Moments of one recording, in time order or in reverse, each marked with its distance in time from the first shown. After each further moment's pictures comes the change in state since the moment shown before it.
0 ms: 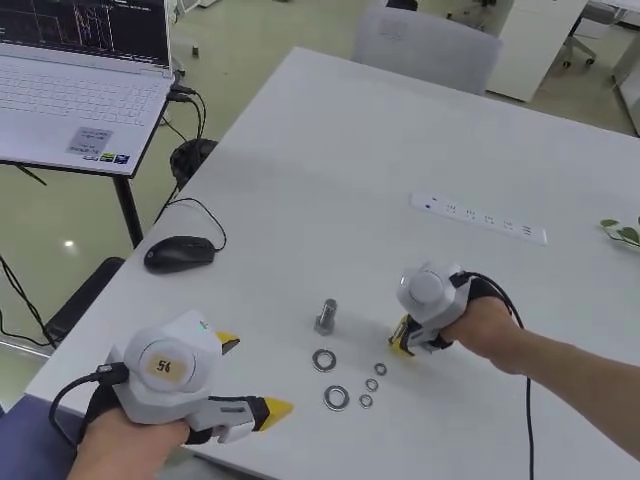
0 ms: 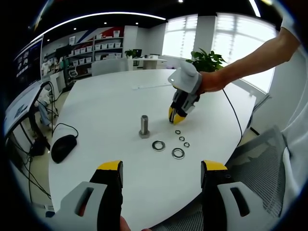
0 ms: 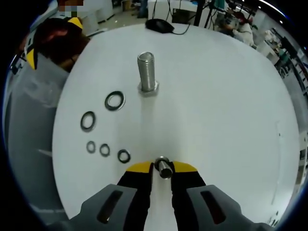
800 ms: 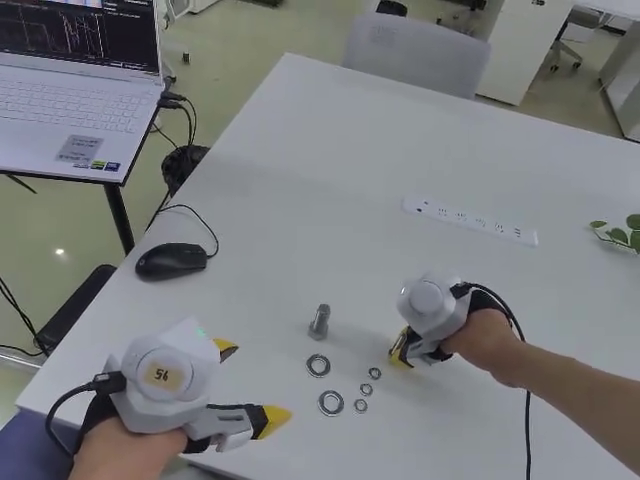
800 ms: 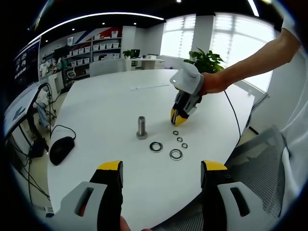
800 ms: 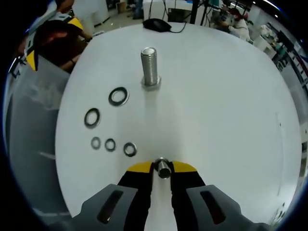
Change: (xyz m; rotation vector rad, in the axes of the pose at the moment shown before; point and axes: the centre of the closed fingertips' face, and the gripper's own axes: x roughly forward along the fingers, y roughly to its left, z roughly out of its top) left arm 0.004 -0.005 0.003 0.011 0.000 -0.016; right arm -0.004 0.008 -0.012 0.050 -0.008 0.001
